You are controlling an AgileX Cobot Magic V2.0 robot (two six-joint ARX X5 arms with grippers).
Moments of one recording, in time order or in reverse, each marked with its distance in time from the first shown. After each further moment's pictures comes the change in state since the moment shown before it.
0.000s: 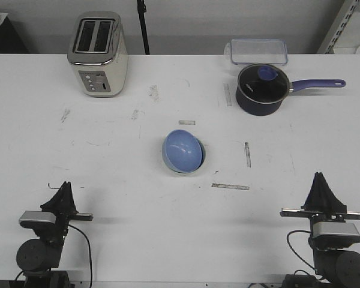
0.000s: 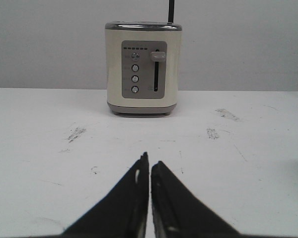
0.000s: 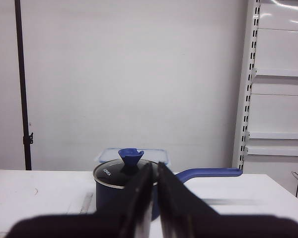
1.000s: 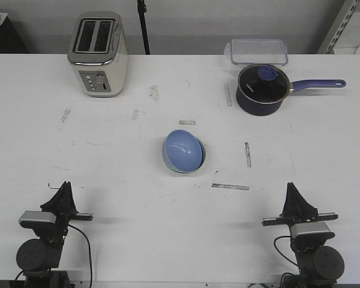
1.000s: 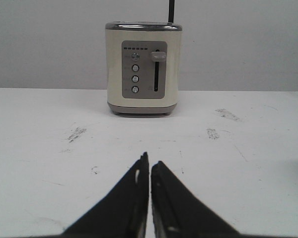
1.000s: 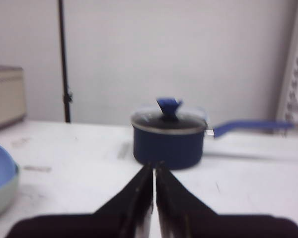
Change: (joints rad) left arm 0.000 0.000 0.000 0.000 0.000 0.000; right arm 0.099 -0.144 -0.267 0.000 -0.029 0.020
